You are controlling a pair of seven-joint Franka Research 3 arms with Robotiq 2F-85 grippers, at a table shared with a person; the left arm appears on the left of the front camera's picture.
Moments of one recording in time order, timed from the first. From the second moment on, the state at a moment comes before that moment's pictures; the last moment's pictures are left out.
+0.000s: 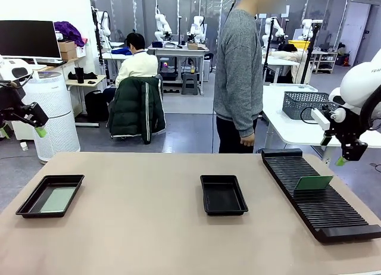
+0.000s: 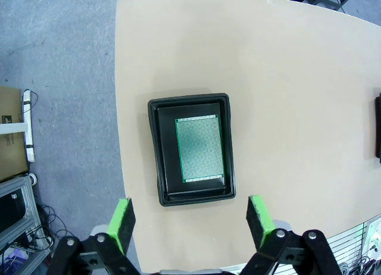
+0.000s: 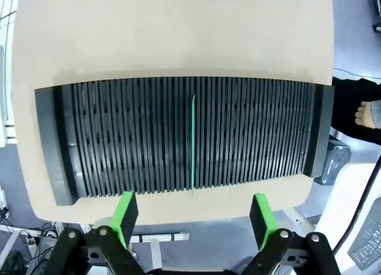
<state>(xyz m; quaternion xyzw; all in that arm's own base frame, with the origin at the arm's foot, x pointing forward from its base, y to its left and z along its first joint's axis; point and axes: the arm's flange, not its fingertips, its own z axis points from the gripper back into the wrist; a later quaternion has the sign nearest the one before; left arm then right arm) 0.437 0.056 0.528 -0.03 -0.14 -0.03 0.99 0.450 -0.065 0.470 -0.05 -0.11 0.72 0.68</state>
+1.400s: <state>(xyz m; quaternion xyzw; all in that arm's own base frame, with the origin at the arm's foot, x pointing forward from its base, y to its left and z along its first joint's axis) 0.437 0.056 0.528 -0.03 -0.14 -0.03 0.99 0.478 -0.079 0.369 -0.03 -0.13 0.73 0.67</state>
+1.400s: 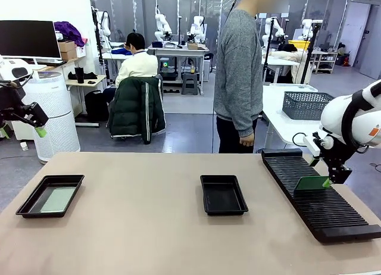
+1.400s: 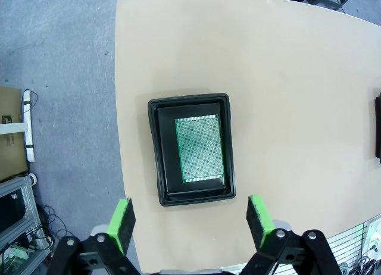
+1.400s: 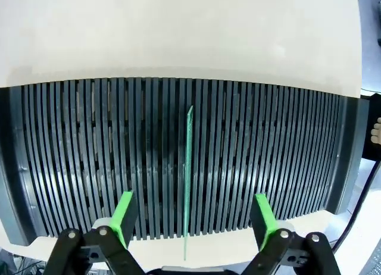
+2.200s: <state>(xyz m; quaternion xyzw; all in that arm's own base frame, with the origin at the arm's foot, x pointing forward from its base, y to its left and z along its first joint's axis) 0.437 0.056 0.528 -0.03 -0.14 -0.03 0.99 0.477 -0.079 0.359 -0.03 -0.14 0.73 0.66</state>
